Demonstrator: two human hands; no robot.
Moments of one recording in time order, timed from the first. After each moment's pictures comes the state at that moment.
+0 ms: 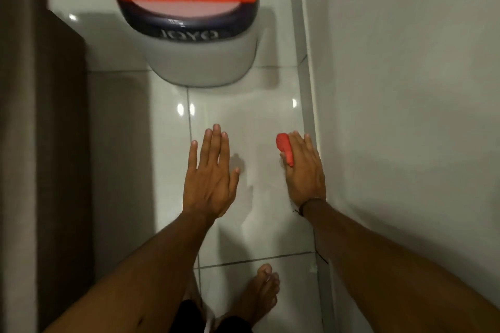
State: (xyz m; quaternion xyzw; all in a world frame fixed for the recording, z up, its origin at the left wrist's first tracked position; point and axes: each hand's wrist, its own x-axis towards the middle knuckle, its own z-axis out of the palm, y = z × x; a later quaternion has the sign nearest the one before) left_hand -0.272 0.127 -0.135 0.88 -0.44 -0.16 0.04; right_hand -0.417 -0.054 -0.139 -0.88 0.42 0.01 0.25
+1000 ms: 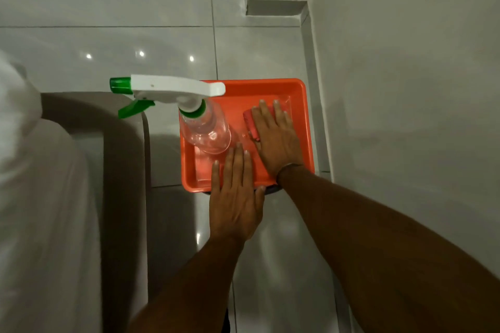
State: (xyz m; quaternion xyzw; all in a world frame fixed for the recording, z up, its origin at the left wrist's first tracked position) left_hand -0.003 -0.028 -0.014 0.89 -0.41 -0.14 0.11; right_hand 0.005 -0.208 -0.011 -0.95 0.26 0.12 0.12
